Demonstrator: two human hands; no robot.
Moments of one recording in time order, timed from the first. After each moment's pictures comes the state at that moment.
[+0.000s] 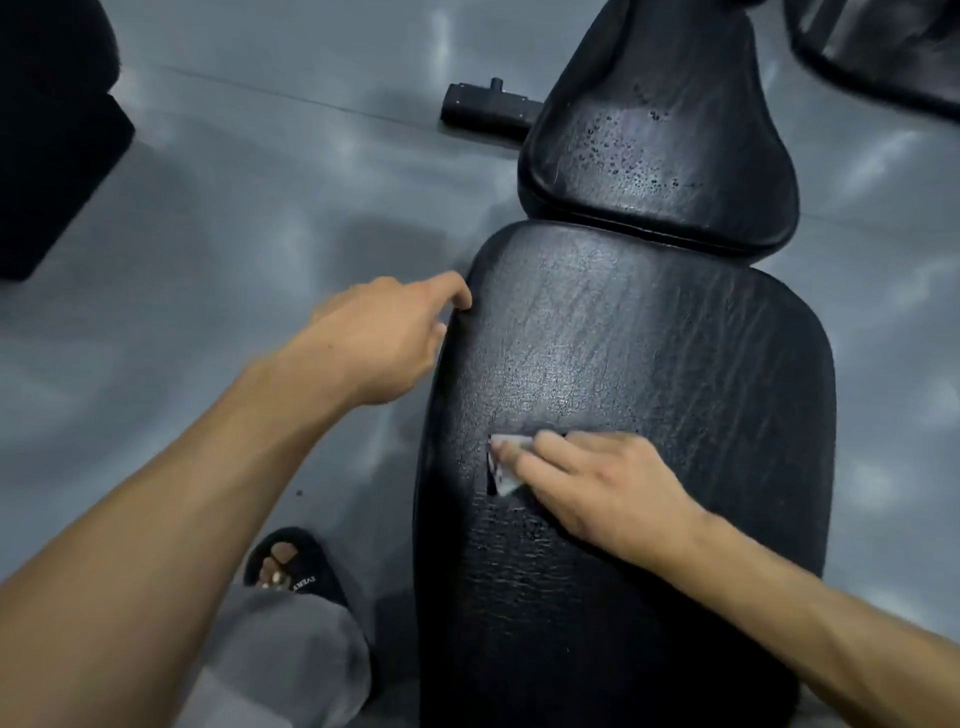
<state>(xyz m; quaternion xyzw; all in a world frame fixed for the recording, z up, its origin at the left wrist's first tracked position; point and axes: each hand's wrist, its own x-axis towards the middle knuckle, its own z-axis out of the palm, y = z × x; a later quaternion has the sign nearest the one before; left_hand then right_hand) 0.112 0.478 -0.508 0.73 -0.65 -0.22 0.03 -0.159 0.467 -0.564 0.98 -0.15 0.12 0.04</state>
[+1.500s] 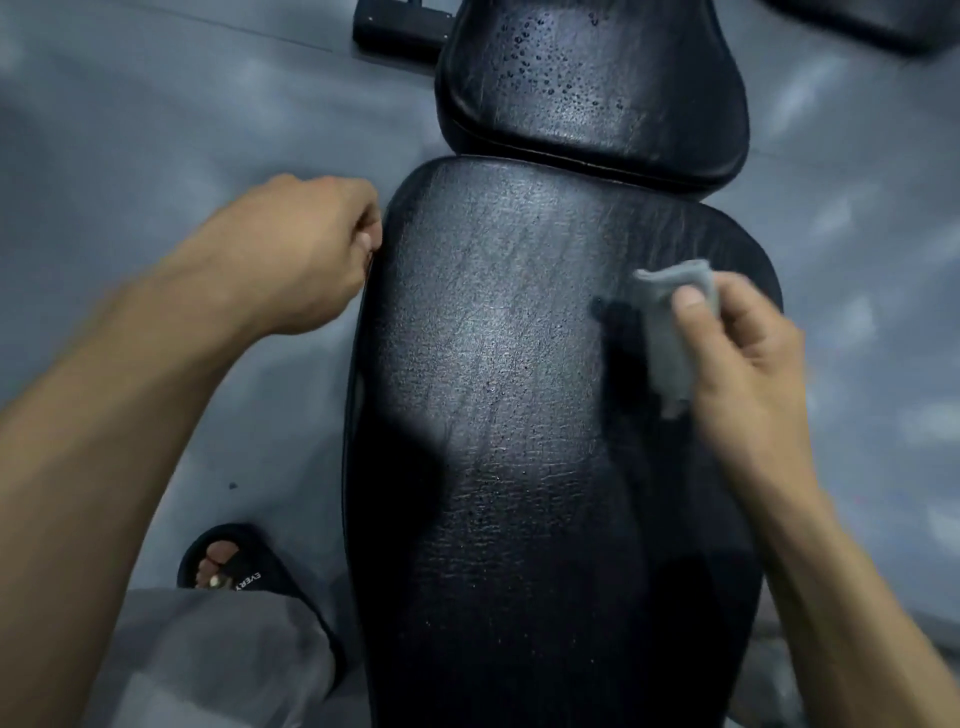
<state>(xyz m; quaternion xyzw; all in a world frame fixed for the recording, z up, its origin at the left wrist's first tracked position) 0.109 0.437 -0.503 0.73 -0.65 -0.20 0.08 -0.199 0.427 -0.505 0.67 -0.56 0.37 -0.32</state>
